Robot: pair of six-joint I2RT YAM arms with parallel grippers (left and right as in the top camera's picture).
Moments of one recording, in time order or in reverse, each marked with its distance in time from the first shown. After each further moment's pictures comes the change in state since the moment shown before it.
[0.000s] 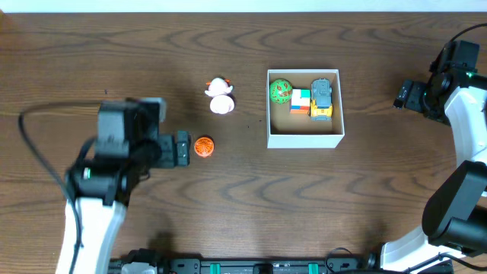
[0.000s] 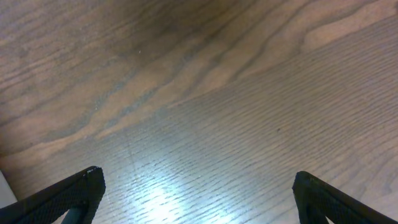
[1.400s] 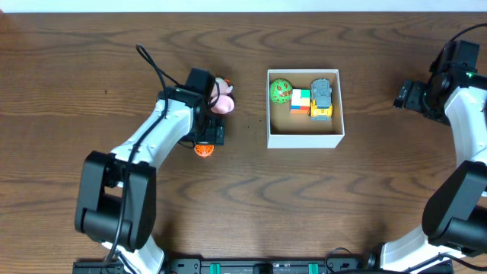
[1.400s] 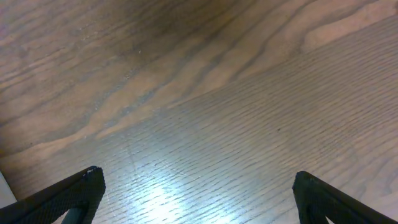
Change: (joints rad) left arm -0.182 0.741 0.121 0.143 -0.181 -0.170; right arm 0.000 0.000 0.000 0.000 0.001 0.000
